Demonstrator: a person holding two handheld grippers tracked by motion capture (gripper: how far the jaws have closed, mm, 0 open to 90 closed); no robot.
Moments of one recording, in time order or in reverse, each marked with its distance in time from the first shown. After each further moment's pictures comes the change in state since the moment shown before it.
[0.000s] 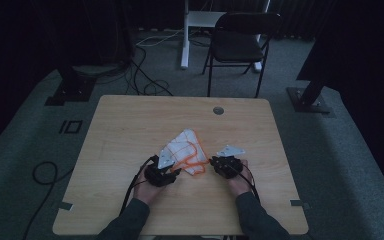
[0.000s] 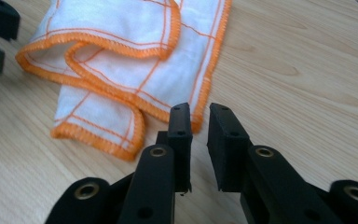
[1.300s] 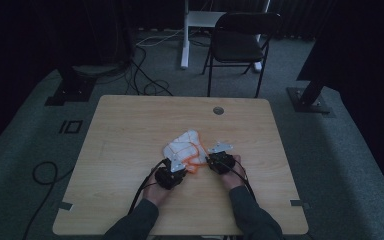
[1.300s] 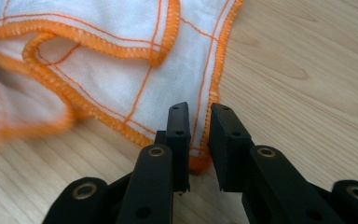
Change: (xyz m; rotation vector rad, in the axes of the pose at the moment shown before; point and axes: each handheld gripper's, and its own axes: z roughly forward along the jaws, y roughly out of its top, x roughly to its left) left arm -0.014 -0.002 0.019 0.065 -0.003 0.054; right arm 0.002 0.010 0.030 0.095 -0.068 -0.067
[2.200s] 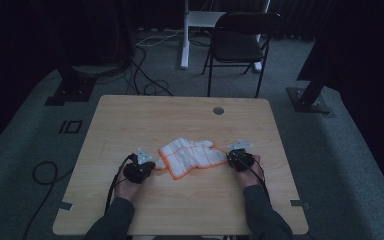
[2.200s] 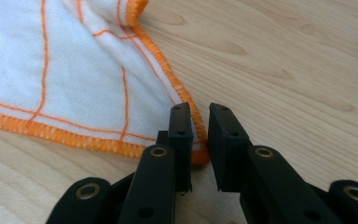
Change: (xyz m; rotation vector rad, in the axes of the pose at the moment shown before) left arm 0.073 -0.043 -0.034 0.040 0.181 -0.168; right arm -0.049 -0.025 -0.020 0.051 -0.157 0.102
